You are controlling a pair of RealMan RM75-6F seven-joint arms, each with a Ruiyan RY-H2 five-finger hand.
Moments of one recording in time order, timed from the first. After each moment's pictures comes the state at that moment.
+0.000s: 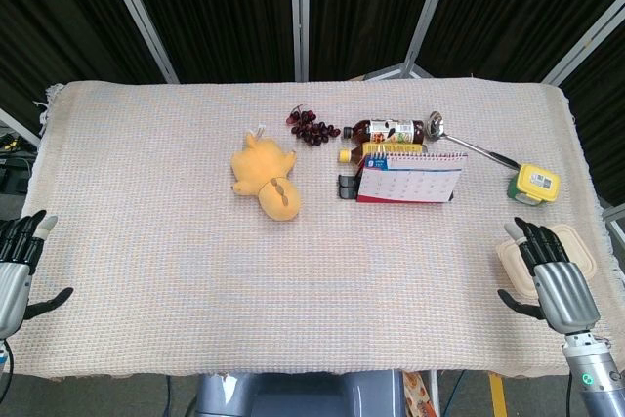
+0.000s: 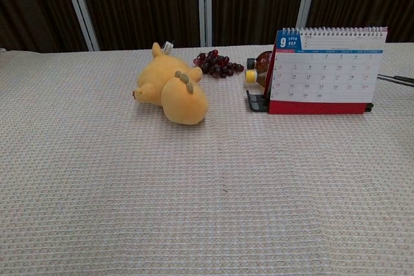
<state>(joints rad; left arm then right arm) -0.07 -1.10 -0.03 -1.68 1.56 1.54 0.08 0.14 -1.13 0.05 -1.55 -1.60 1.42 0.17</state>
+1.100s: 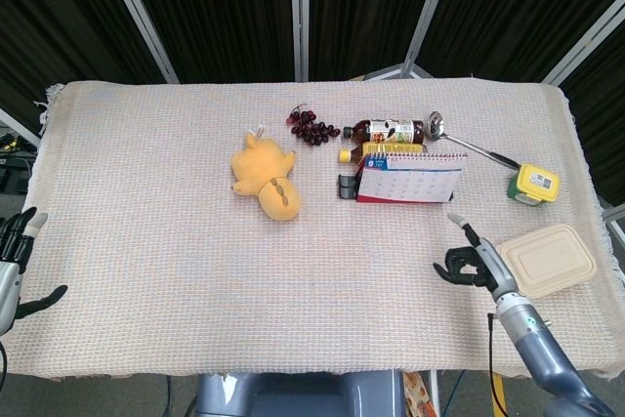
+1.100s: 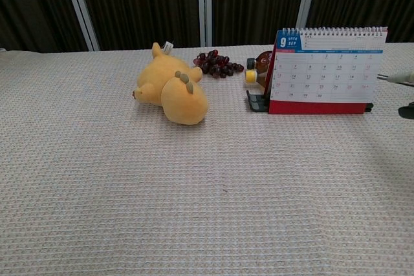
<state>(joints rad) -0.07 -1.08 -0.04 -1.67 1.56 1.56 0.03 0.38 -1.13 0.22 -1.84 -1.03 0.81 0.67</state>
